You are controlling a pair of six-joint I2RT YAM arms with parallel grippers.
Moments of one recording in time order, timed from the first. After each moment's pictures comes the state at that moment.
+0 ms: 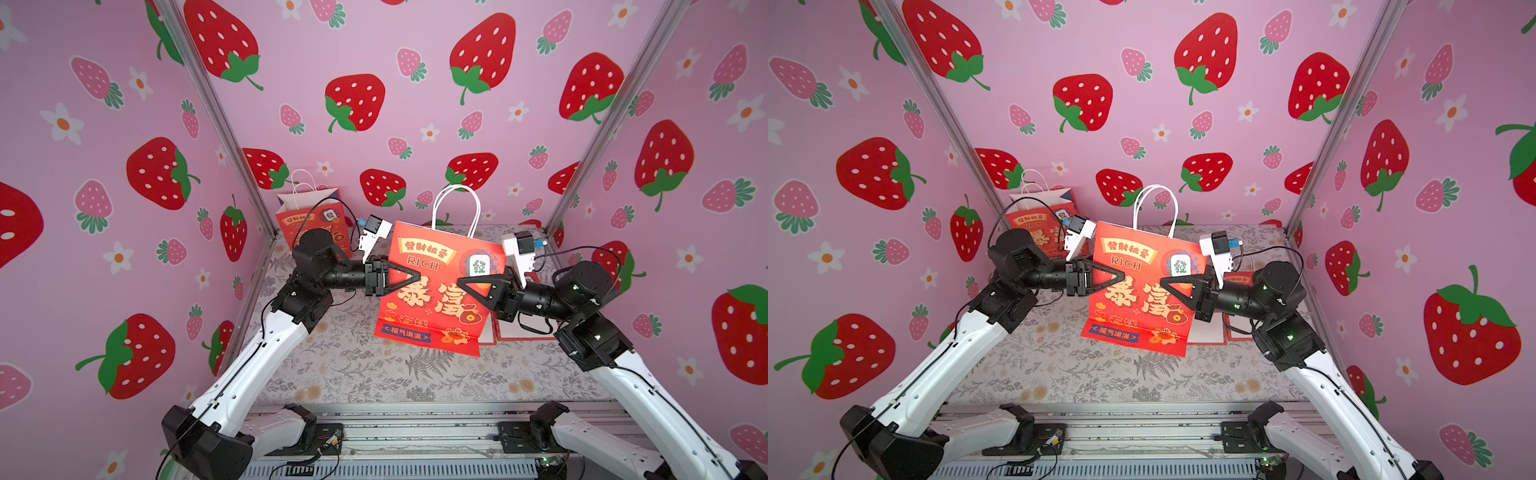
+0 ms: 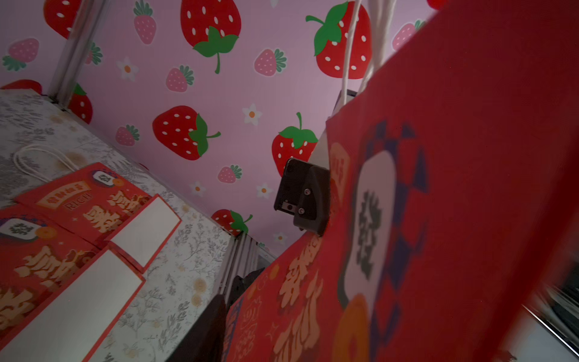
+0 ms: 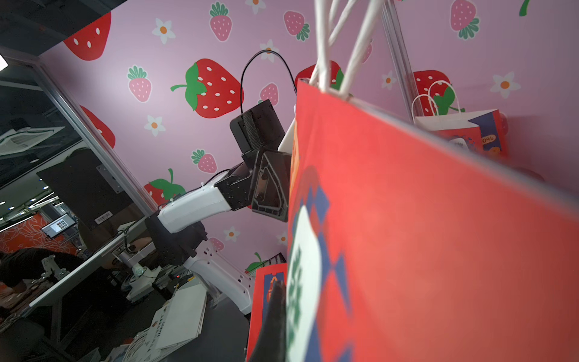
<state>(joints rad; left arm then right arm) -0.45 1.19 1.23 -0.08 1.08 -0.67 0.56 0.92 1.08 -0.03 -0.81 0.58</state>
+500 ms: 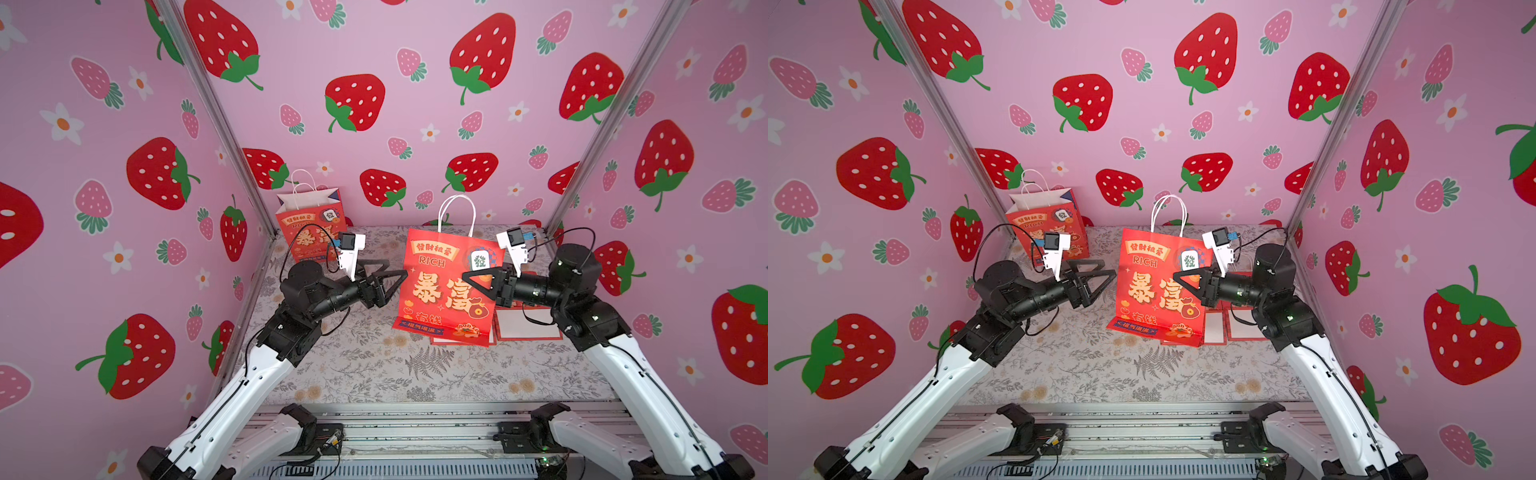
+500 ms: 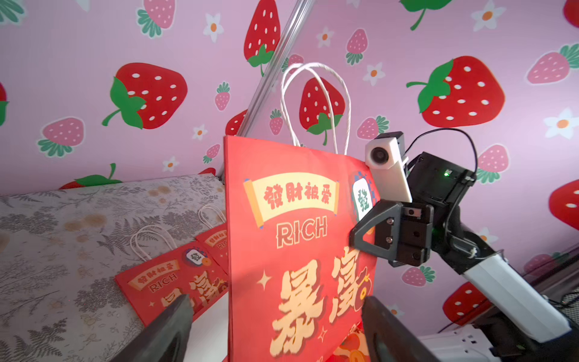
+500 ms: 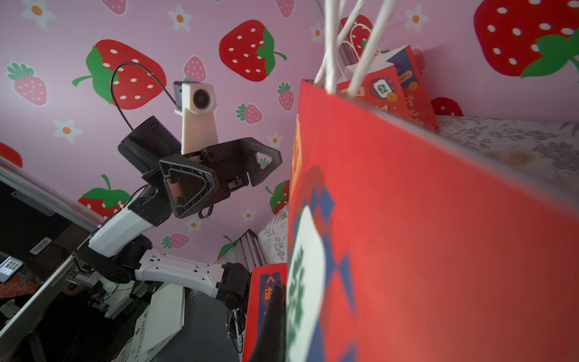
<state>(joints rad) -0.49 0.97 0.96 0.00 0.51 -0.49 0.34 1.01 1.13 -0.33 -0.86 0.48</state>
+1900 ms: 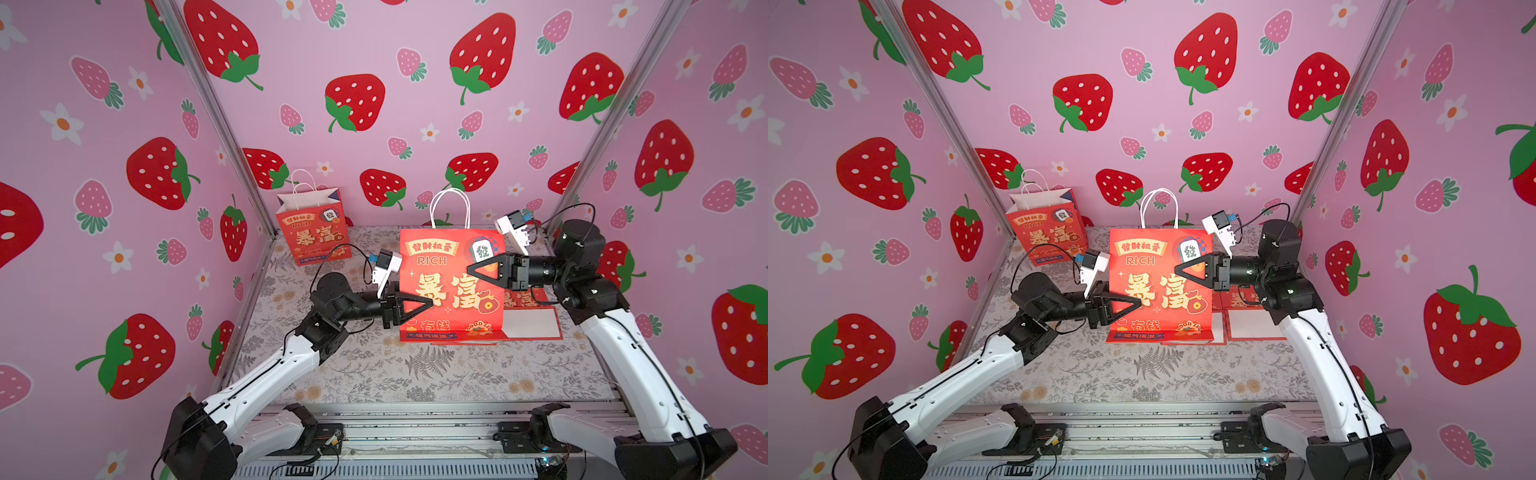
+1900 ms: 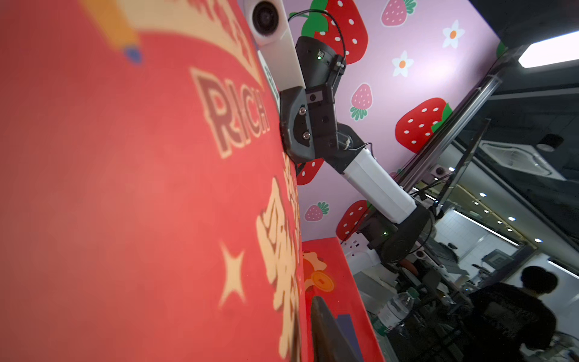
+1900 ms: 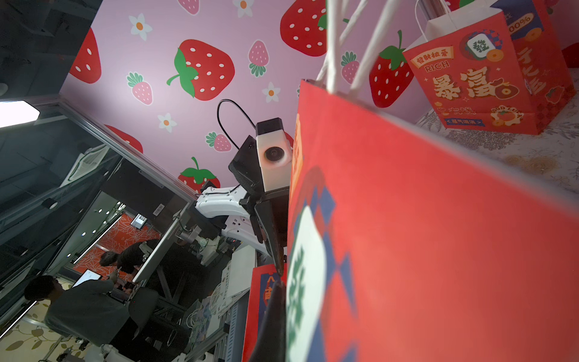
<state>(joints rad) -0.61 1.12 0.84 0.46 0.90 -0.68 0.28 1.15 1.29 -0.30 -1.26 0.61</state>
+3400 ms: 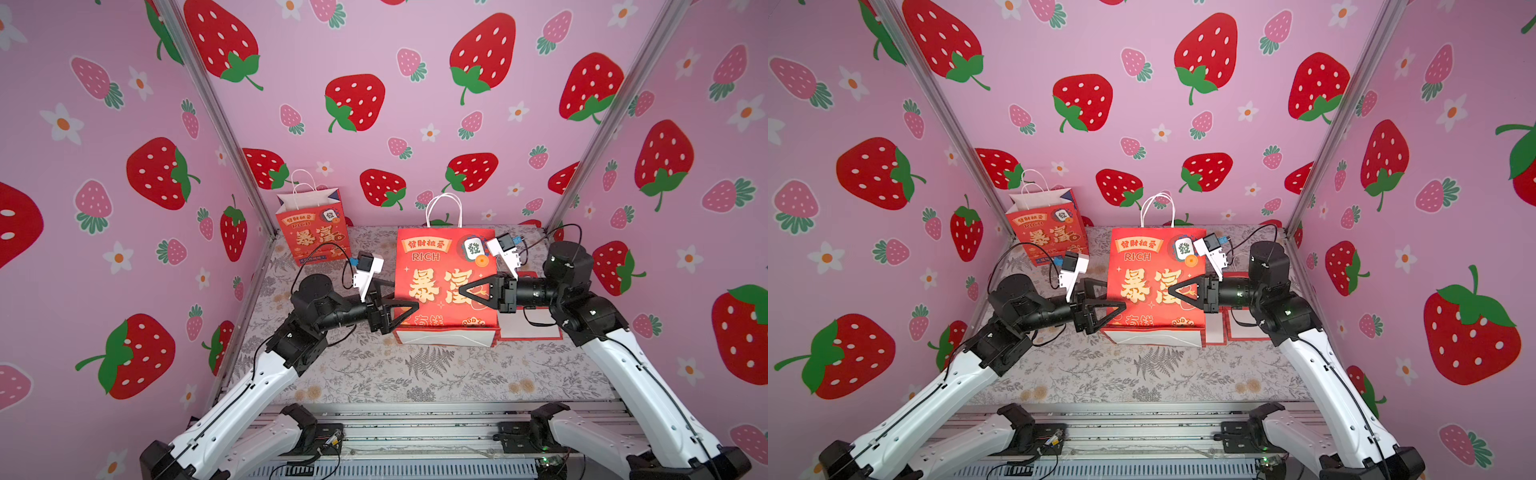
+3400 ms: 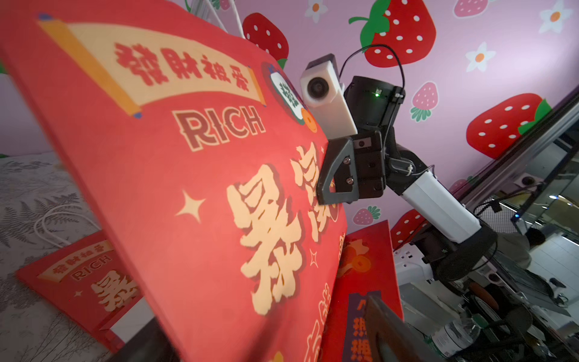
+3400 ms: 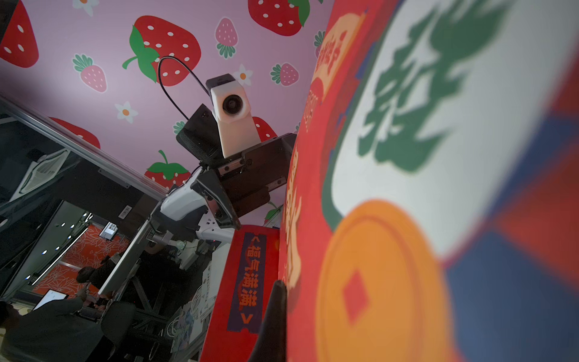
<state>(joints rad) -0.54 0.91 0.88 0.00 0.71 -0.45 0.38 1.03 1.18 -0.45 -1.03 0.51</state>
